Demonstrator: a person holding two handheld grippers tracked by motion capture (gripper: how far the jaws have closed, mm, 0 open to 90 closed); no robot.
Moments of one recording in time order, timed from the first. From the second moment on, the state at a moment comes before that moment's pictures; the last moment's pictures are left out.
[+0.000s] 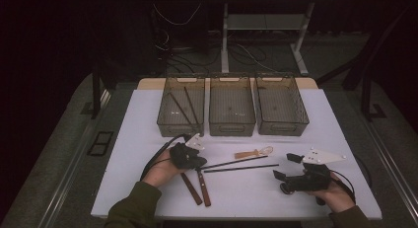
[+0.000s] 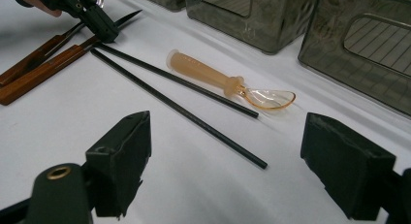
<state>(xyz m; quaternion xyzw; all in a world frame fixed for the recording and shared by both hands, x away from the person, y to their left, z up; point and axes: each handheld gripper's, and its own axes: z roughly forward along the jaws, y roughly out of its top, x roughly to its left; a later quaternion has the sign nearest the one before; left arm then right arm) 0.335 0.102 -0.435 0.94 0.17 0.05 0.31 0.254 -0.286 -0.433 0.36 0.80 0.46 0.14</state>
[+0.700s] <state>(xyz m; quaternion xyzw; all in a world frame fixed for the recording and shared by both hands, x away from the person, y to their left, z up) 0.329 0.107 -0.427 0.92 0.18 0.05 0.34 0.254 -0.286 -0.433 0.36 0.80 0.46 0.14</state>
